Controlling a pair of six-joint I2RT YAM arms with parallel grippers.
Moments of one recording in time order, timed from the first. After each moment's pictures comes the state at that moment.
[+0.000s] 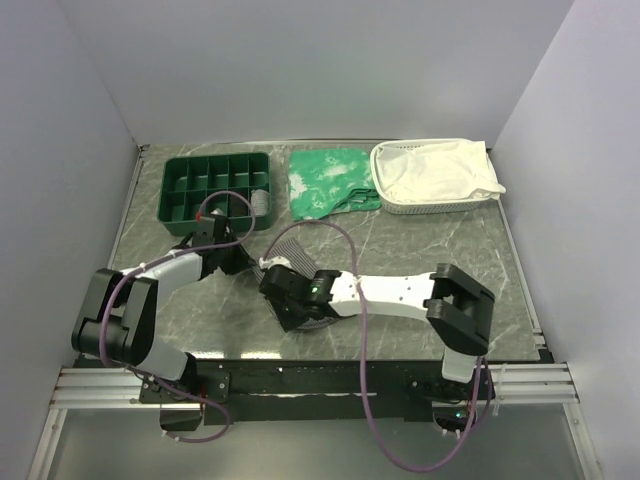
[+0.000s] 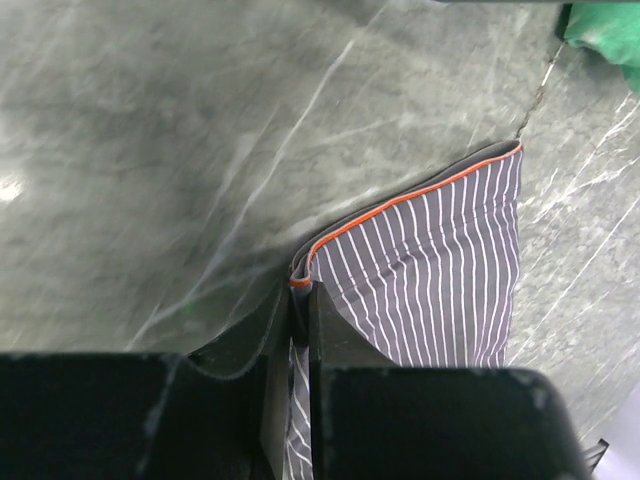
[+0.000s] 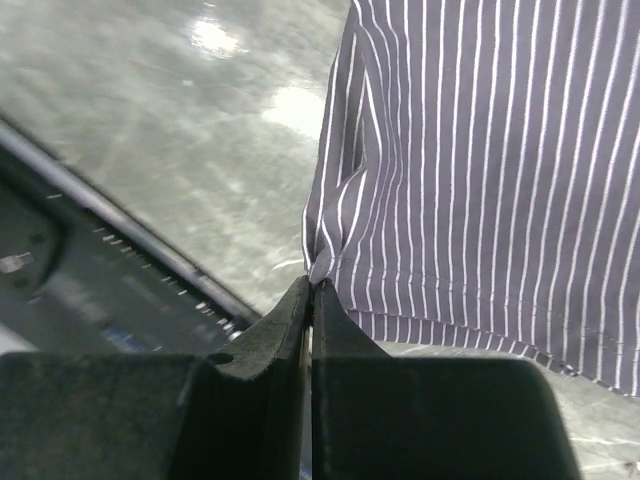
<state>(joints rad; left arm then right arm) -0.23 1.49 0.68 -0.08 0.15 -0.80 1.22 1.78 1.23 -0.50 0.11 0.61</state>
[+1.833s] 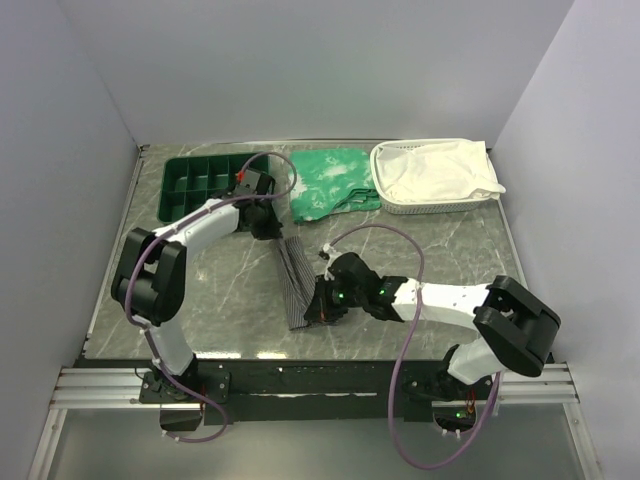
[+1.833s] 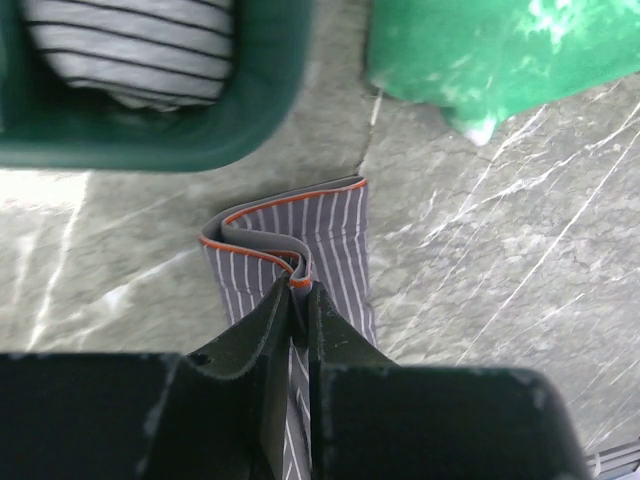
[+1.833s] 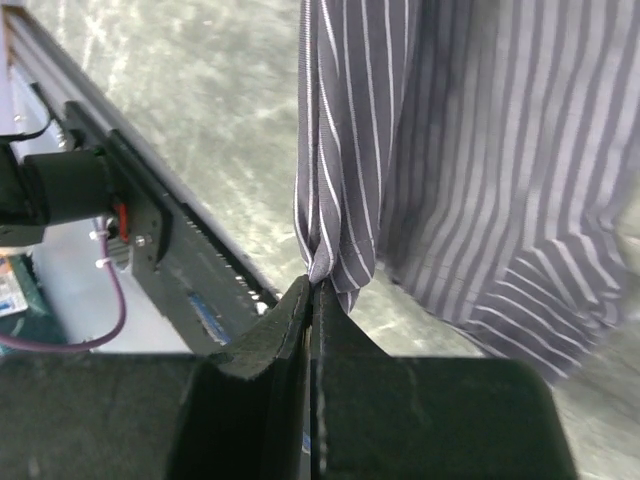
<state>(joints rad) -0.40 1.77 1.26 -0.48 0.04 -0.75 0.94 1.44 0.67 0.06 -0.27 0.79</state>
